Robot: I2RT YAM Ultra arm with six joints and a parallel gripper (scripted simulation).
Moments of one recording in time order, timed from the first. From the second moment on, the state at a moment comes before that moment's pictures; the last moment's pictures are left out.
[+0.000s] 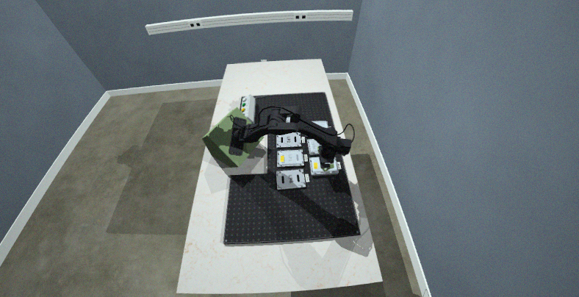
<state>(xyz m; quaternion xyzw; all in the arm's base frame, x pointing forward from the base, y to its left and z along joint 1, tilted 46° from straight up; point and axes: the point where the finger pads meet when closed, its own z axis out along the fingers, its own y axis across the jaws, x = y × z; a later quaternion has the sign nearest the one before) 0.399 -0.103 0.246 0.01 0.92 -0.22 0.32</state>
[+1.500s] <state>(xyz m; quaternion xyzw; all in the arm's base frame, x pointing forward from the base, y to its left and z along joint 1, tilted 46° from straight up) 0.399 -0.103 0.246 0.01 0.92 -0.22 0.32</state>
